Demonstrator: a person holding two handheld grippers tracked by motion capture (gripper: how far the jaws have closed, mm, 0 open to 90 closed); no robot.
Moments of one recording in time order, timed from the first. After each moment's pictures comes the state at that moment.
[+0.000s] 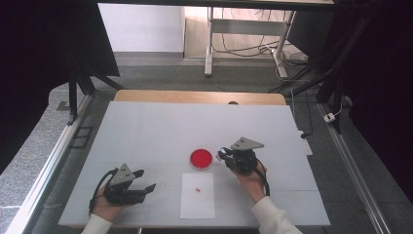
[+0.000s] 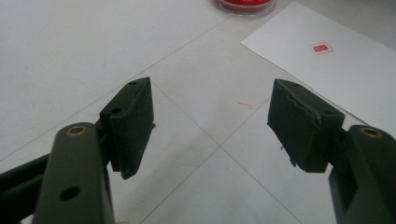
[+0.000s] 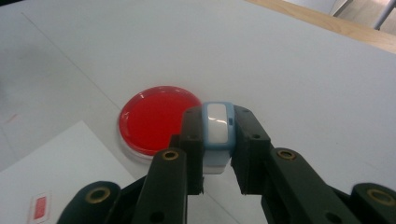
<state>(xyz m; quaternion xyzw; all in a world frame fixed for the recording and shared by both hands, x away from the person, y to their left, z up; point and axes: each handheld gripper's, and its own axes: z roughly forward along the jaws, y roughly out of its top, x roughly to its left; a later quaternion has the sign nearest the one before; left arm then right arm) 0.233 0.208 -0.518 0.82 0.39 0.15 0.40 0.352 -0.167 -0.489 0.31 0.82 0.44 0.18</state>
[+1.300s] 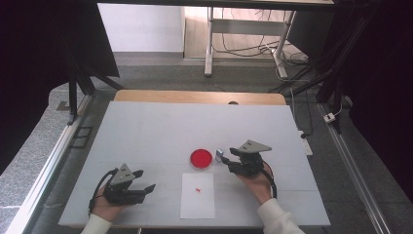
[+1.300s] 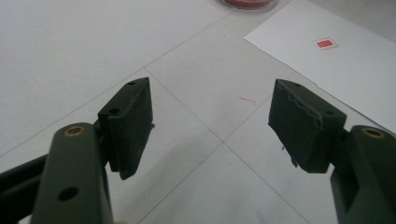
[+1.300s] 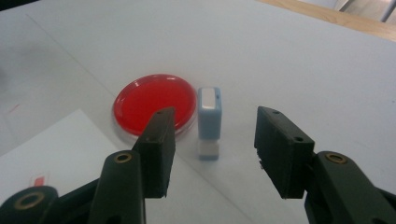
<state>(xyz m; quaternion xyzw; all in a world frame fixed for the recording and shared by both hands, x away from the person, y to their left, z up) 0.234 0.209 -0.520 0.82 0.39 0.15 0.40 0.346 -0.191 -0.496 0.32 0.81 0.46 0.17</state>
